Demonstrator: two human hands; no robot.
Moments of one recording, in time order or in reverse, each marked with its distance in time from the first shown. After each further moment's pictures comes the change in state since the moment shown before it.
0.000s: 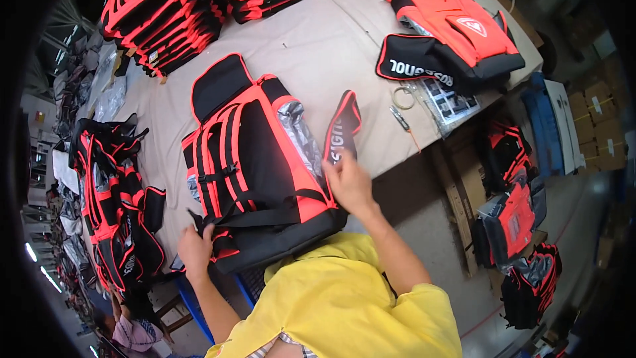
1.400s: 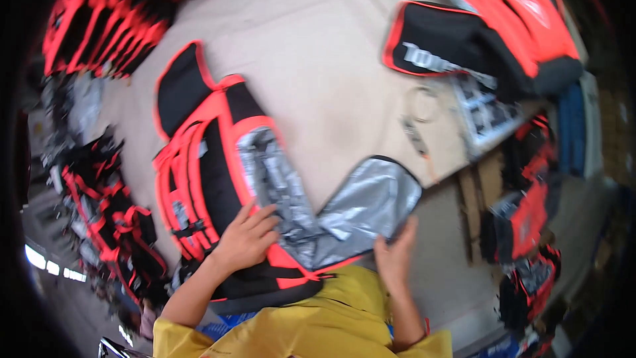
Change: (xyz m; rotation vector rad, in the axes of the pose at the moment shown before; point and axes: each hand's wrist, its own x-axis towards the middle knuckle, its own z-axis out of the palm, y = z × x) left_hand 0.115 0.218 0.103 -0.060 -0.374 1.349; right_hand -0.051 0.155 -0.032 0.073 0.150 0.546
